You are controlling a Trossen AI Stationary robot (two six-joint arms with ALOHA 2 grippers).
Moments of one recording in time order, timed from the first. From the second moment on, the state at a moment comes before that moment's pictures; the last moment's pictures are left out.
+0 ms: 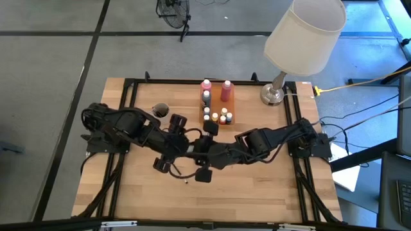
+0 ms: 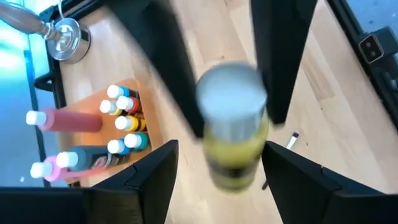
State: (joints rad) left arm -0.40 1.77 2.28 -1.57 -0.32 0.03; right arm 0.43 2.05 2.36 -0.90 0.50 0.20
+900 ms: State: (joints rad) left arm -0.46 1.42 2.17 -1.57 -0.30 -0.22; right arm 0.45 1.90 2.36 -1.51 0.57 0.84
